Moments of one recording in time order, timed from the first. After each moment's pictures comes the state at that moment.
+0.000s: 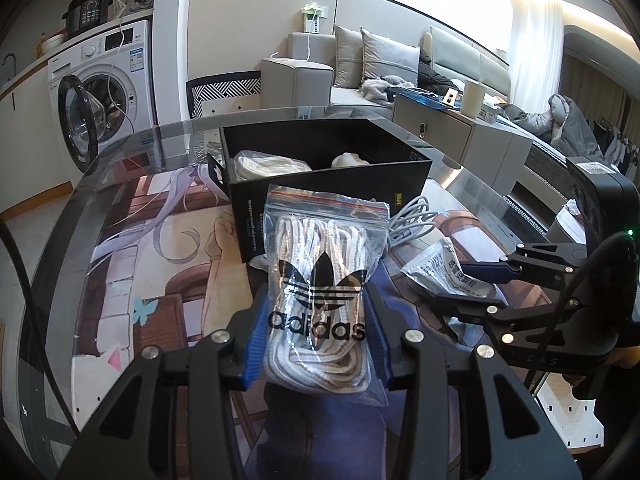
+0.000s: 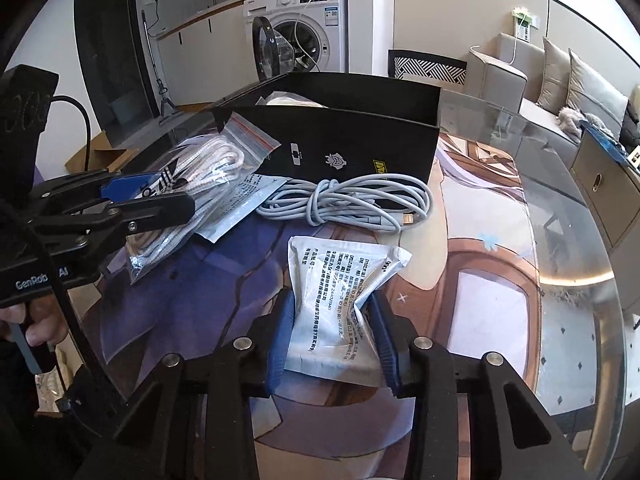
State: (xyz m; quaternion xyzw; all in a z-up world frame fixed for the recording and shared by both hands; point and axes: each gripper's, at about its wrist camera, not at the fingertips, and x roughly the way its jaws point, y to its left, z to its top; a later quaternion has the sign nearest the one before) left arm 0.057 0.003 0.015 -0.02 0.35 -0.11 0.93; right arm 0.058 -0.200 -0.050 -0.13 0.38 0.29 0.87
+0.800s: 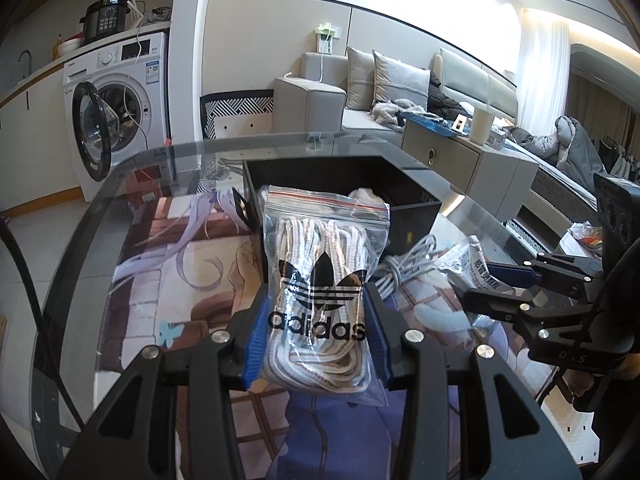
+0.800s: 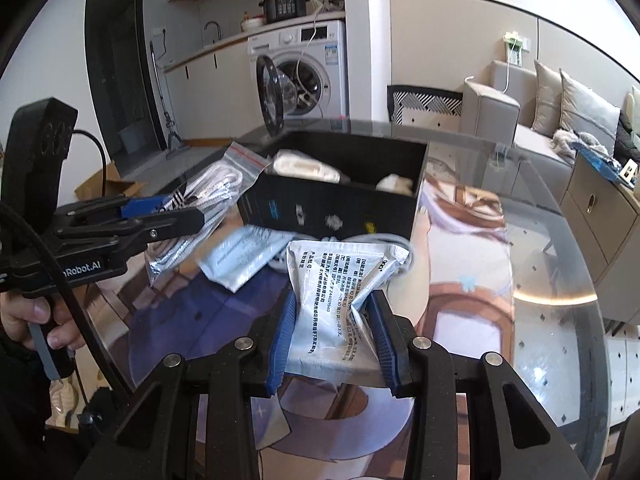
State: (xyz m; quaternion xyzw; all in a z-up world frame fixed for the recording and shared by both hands) left arm 0.055 0.015 0.037 -0.04 0.32 -0.09 0.94; right arm 0.048 -0.213 -0.007 -0.09 0.32 0.30 0.89
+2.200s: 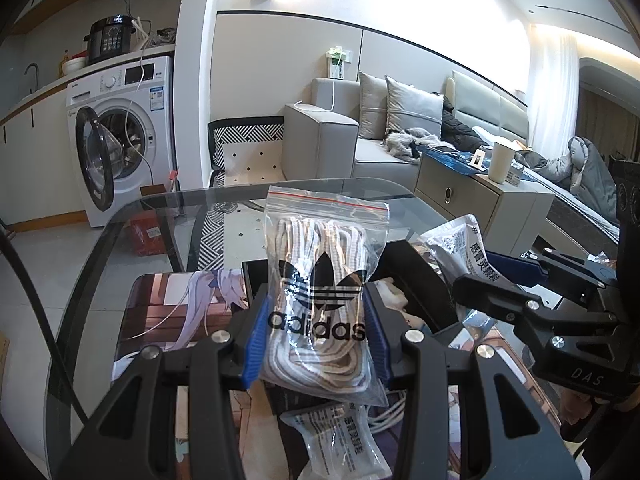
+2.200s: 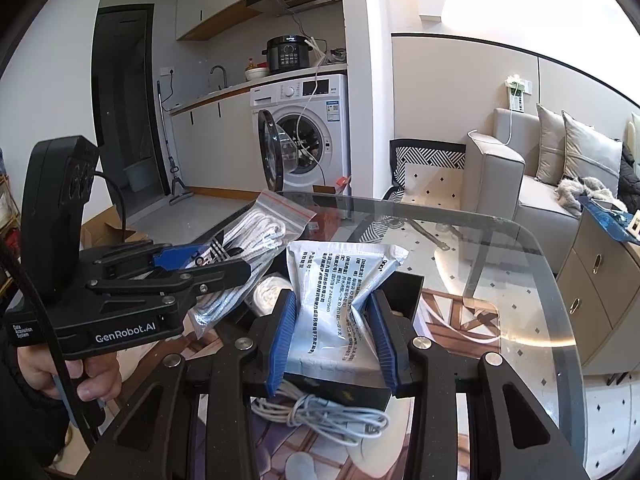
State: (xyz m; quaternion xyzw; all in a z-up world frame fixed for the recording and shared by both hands) left arm 0.140 0.014 0.075 -0.04 0.28 -0.07 0.96; right arm 0.128 -0.178 0.058 -0.07 0.25 0.32 0.91
